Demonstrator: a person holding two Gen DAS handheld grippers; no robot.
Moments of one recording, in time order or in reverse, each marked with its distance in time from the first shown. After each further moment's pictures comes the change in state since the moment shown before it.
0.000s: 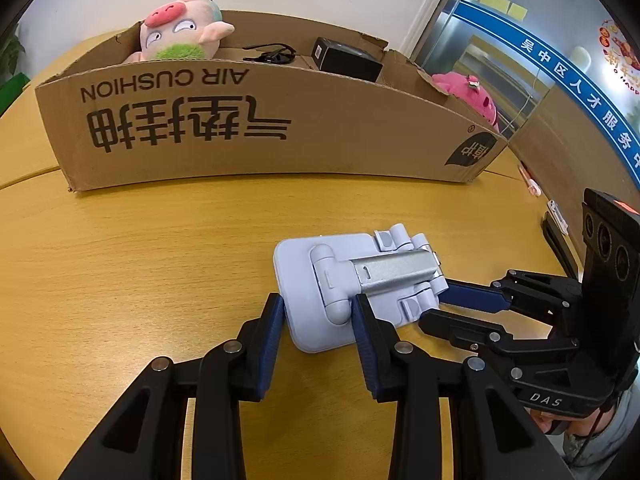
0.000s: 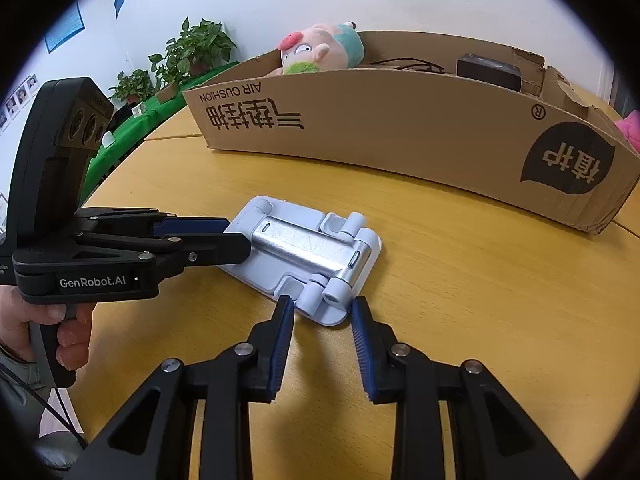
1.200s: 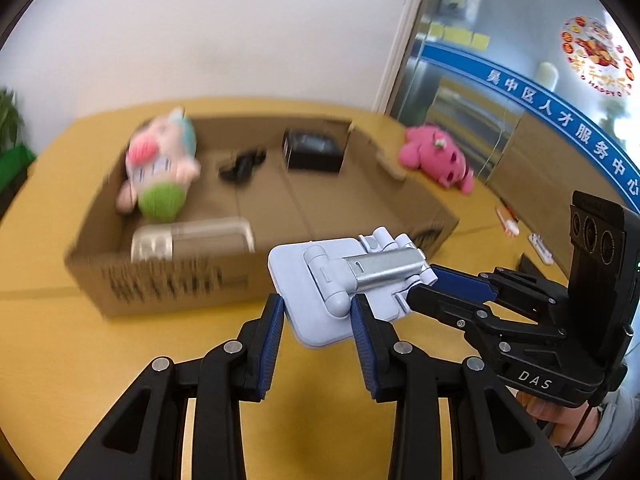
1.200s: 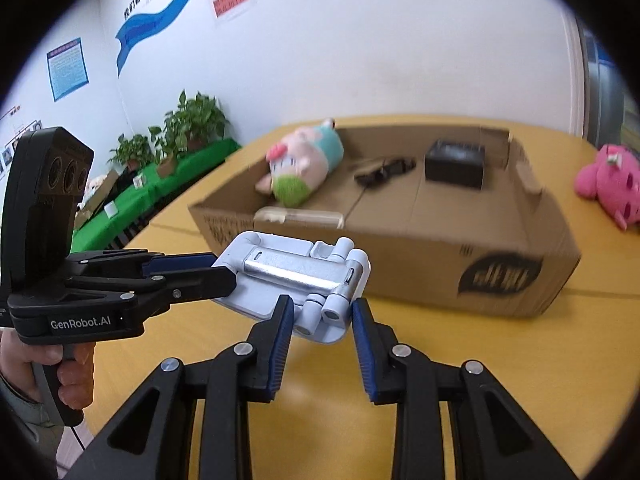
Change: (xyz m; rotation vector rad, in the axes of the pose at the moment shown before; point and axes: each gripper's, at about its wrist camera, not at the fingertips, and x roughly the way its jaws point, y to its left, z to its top) left arm -0.073 -0.051 0.063 0.116 -0.218 0.024; right arm -0.077 -0.013 0.054 0.017 -0.295 -0.042
